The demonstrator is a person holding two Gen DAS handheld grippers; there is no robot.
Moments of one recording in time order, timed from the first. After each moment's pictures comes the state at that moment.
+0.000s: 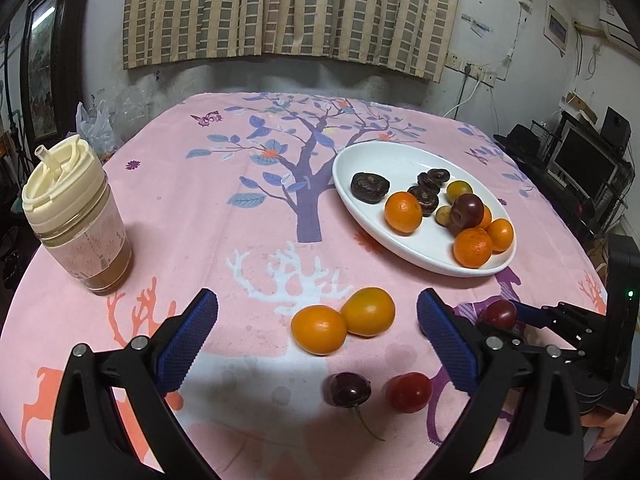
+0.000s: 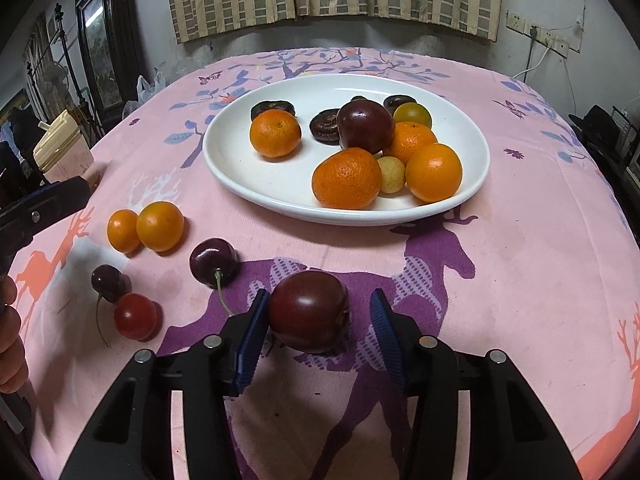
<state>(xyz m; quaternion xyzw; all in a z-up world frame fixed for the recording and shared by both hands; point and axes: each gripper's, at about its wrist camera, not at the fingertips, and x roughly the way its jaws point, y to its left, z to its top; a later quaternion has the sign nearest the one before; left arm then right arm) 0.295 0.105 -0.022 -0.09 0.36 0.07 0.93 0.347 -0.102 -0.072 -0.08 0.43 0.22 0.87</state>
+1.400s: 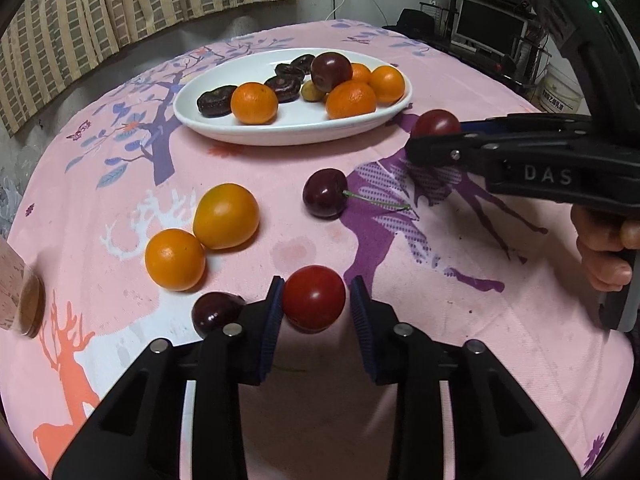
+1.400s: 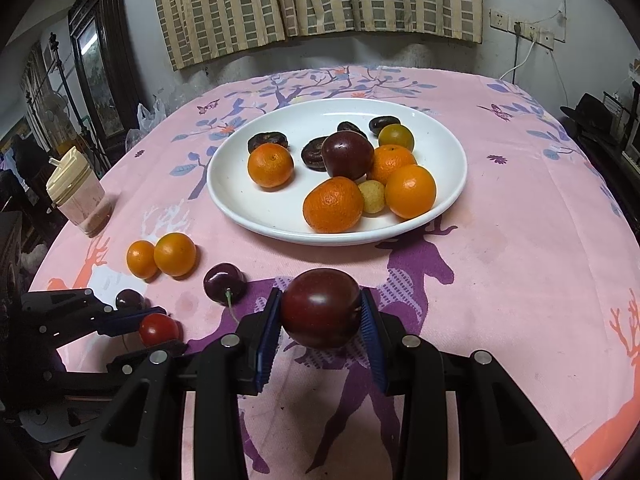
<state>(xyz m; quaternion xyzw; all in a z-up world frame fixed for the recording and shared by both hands) 0.289 0.035 -0.074 0.07 0.45 -0.11 0.88 0.344 -0.120 -0.051 -0.04 0.42 0.22 0.88</state>
